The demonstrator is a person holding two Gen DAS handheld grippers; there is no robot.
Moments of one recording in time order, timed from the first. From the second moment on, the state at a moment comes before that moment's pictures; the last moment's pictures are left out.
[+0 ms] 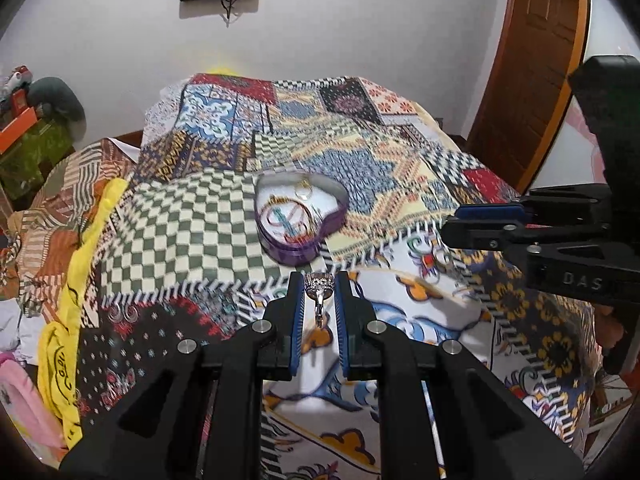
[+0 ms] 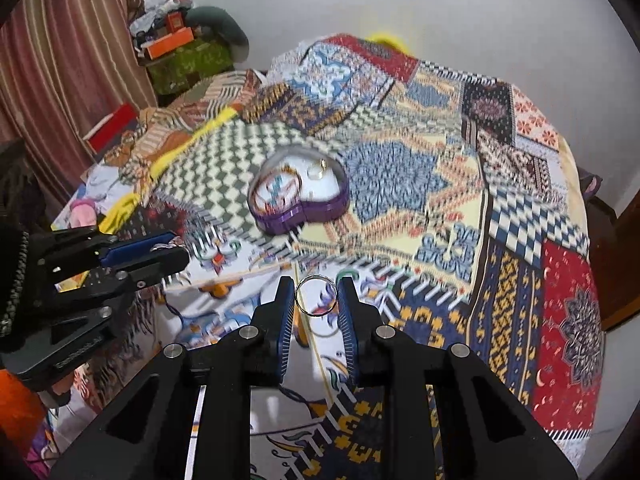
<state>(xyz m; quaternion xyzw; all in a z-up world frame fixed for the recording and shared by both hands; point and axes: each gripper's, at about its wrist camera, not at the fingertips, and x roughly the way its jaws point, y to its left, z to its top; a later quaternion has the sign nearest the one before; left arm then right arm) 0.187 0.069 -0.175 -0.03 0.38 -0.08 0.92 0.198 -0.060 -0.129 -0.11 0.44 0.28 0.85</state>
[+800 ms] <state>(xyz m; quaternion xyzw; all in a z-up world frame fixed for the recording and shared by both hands) 0.262 0.086 -0.174 -0.03 0.38 -0.06 0.92 0.260 -0.027 -0.117 -0.08 0.42 0.29 0.86</state>
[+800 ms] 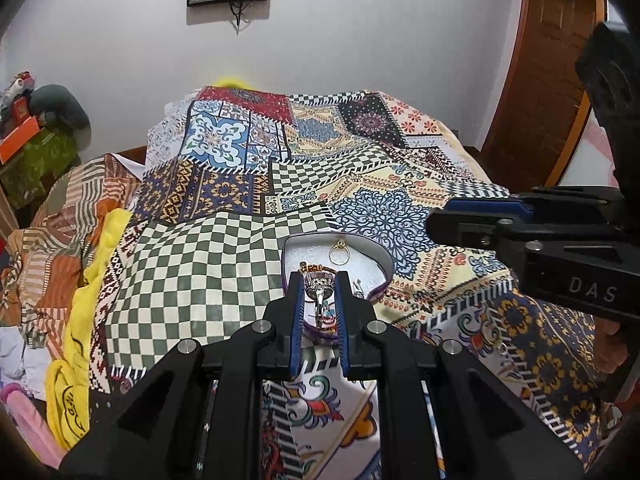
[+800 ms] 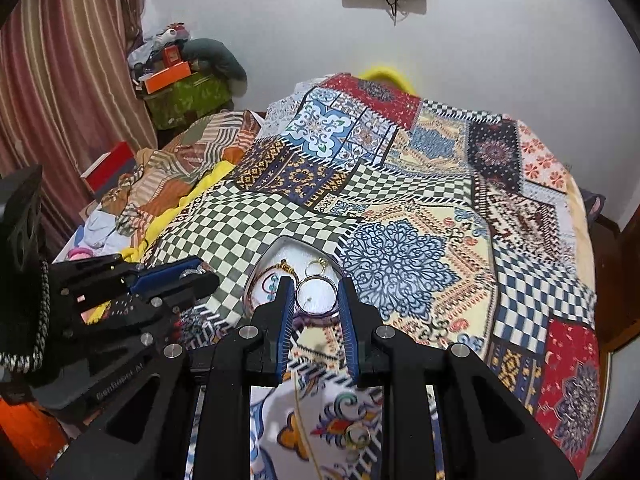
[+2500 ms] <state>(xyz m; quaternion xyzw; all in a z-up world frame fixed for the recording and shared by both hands) 0.252 0.082 -0.147 -0.02 0.38 -0.06 0.92 0.266 -0.054 -0.104 -0.09 0.44 0.26 0.86</state>
